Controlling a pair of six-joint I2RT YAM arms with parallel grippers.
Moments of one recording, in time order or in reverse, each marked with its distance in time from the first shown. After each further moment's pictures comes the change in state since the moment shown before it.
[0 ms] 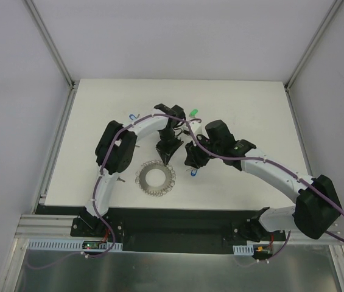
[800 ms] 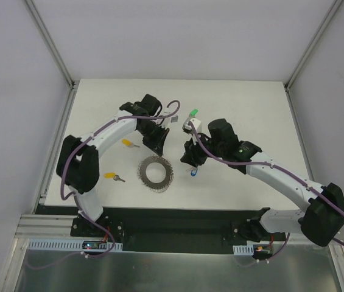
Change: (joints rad) left arm 0.113 -0.512 -0.366 0.249 0.159 -0.079; right arm 0.037 -0.080 0.016 0.057 -0.037 -0.001
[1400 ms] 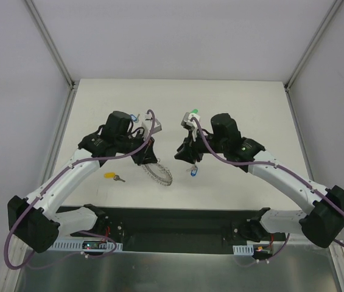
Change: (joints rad) left arm 0.000 -0.588 -0.404 0.308 0.164 0.021; right arm 0.002 -0.012 0.064 0.048 -0.163 -0.008
